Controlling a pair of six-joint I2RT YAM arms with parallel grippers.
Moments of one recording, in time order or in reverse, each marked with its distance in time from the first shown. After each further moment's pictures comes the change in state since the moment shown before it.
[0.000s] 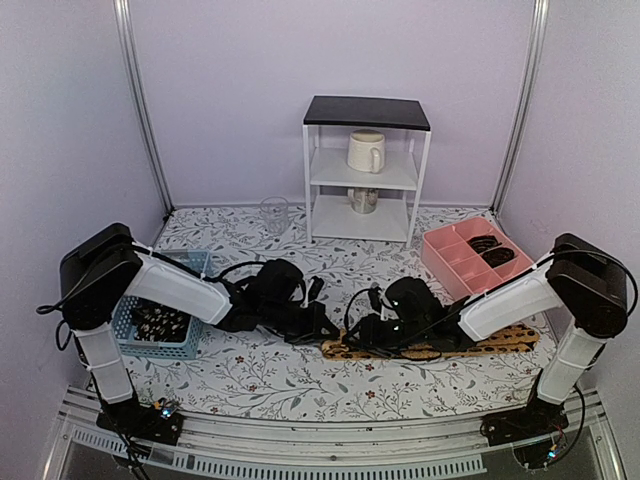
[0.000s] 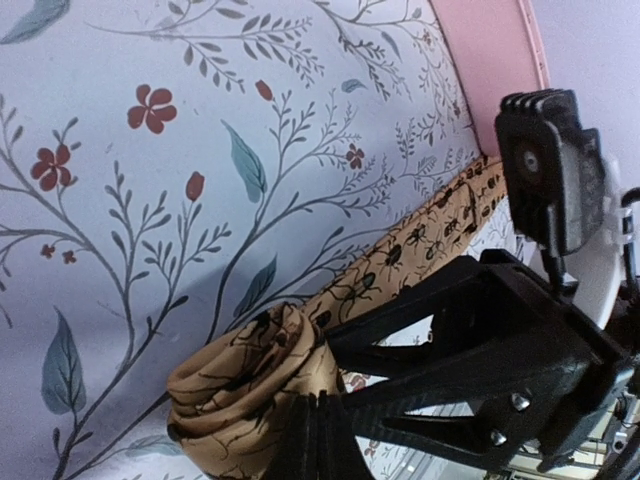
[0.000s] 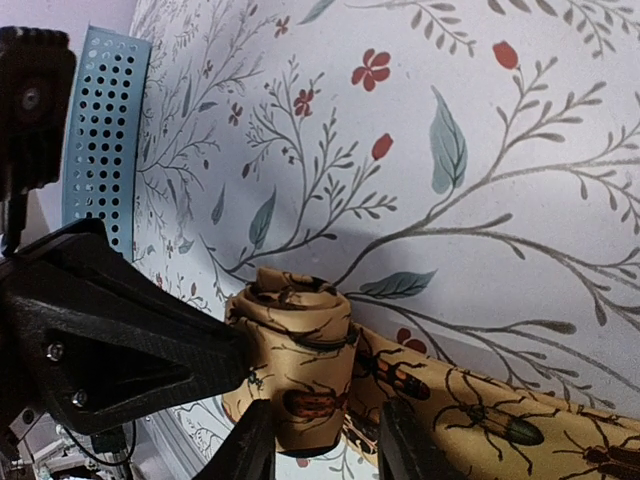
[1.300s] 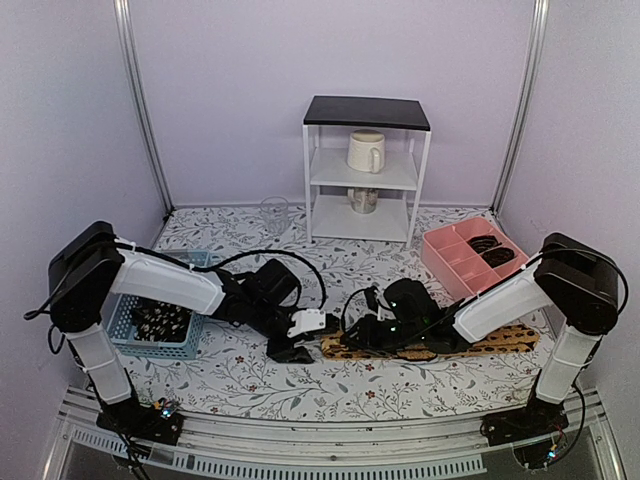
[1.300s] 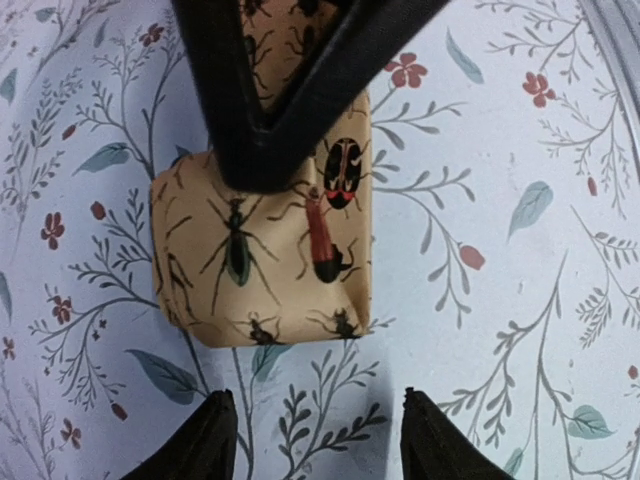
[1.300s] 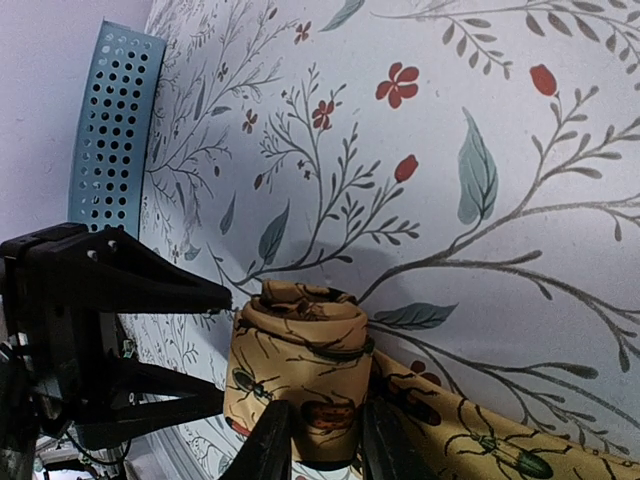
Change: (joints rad) left arm 0.023 -0.078 0.045 -0.453 -0.043 1.502; right arm -0.003 0.060 0.001 0.089 -0.011 -0.029
